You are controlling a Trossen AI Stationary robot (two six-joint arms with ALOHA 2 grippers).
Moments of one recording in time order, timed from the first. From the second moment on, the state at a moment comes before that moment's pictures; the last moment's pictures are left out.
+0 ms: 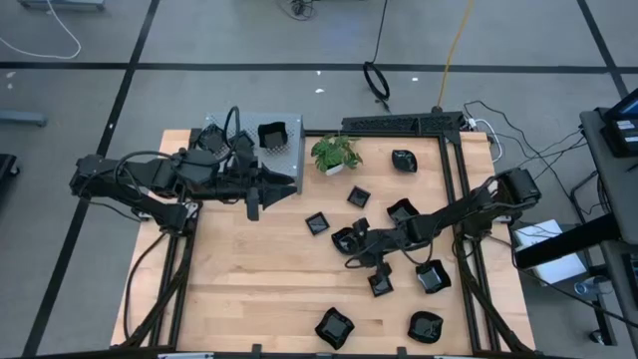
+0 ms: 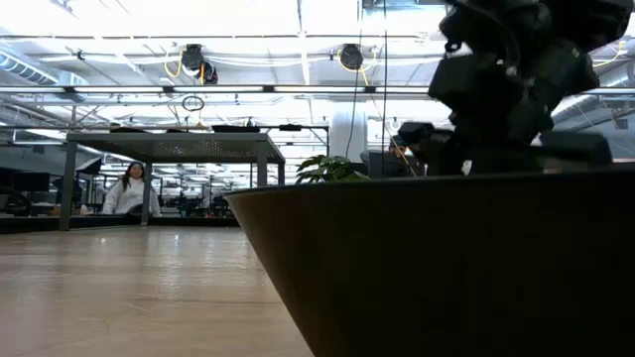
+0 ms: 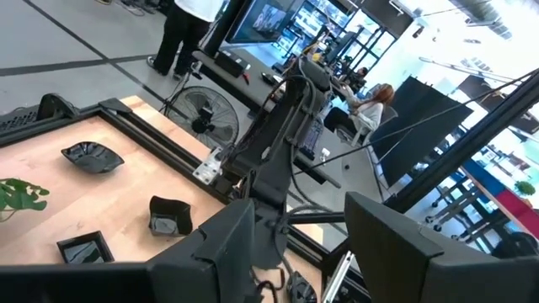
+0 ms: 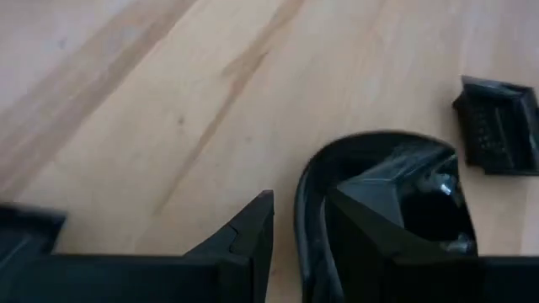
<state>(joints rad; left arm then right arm) -0.16 1.15 1.29 -0.24 -0.25 -0.65 0.26 1.62 0.66 0.14 0.06 -0.33</state>
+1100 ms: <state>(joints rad) -0.16 1.15 1.29 -0.24 -0.27 -0.66 0.31 1.66 0.66 0.43 0.16 -0.43</state>
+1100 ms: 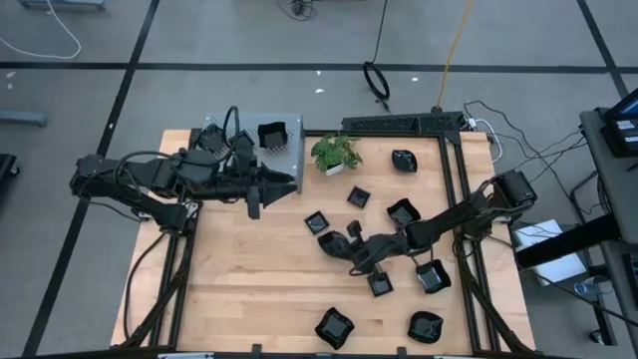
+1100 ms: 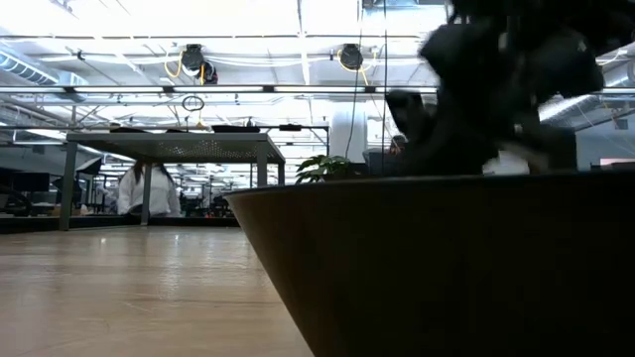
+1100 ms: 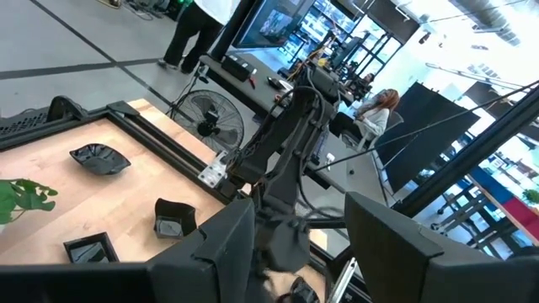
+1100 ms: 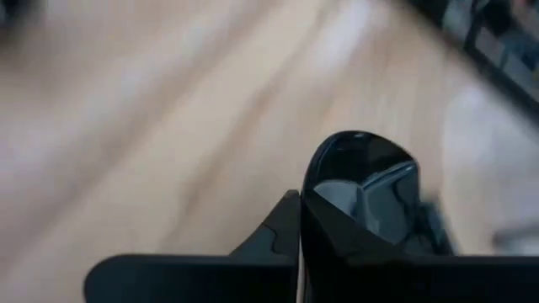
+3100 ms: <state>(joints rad) -0.39 1.37 1.23 -0.89 -0.14 -0.38 0.19 1.34 1.17 -0.22 0.60 -0.28</state>
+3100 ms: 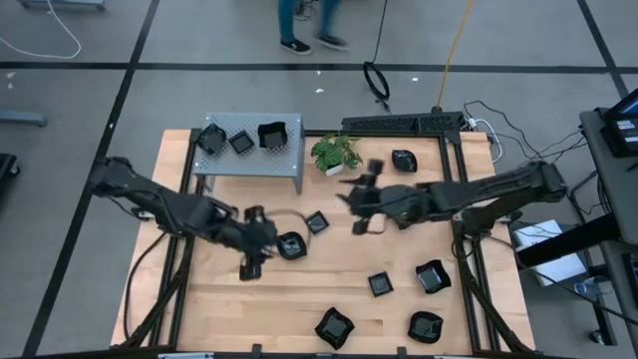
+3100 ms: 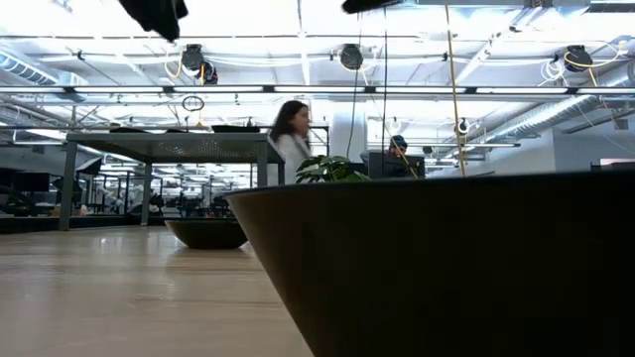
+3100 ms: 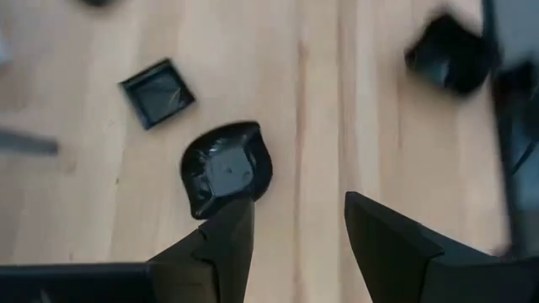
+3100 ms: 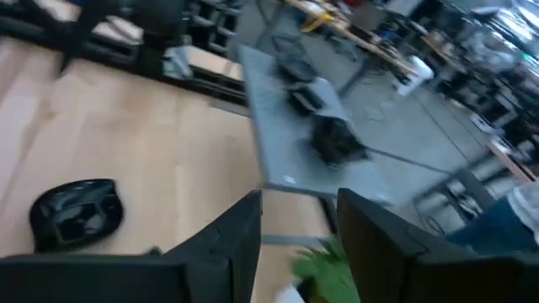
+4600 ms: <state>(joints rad) -0.34 1.85 1.23 -0.89 -0.13 0.29 0.26 0.99 1.05 -0.75 0.60 0.24</state>
